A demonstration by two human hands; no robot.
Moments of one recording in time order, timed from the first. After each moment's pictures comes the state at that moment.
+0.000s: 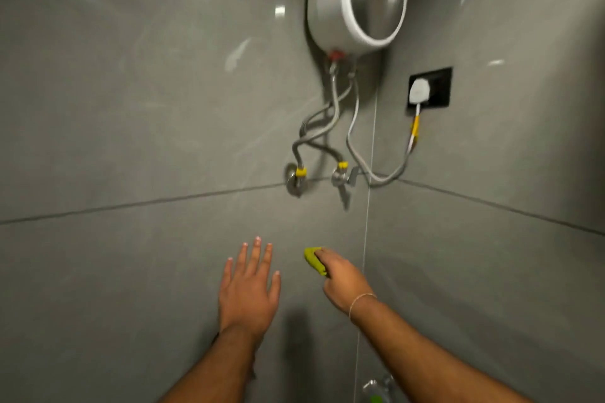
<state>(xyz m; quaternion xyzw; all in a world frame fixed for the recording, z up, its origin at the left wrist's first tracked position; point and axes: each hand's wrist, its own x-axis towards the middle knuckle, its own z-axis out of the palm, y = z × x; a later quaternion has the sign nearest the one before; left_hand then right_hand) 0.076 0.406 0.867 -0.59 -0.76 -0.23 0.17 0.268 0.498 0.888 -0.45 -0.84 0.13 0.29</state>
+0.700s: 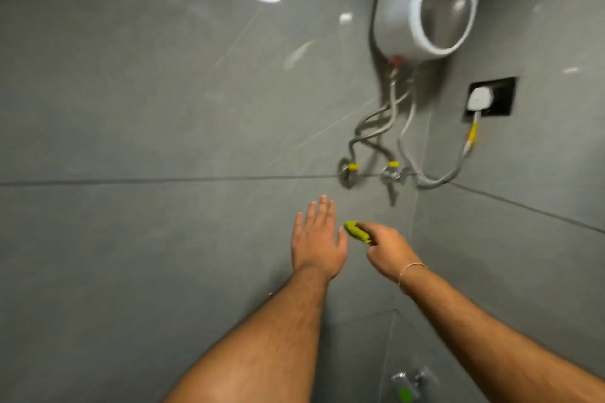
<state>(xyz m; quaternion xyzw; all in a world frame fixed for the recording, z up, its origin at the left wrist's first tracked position) 0.108 0.387 0.936 -0.59 -0.74 -0.29 0.13 0.261 0.439 0.957 -0.42 -0.85 0.10 0.31</state>
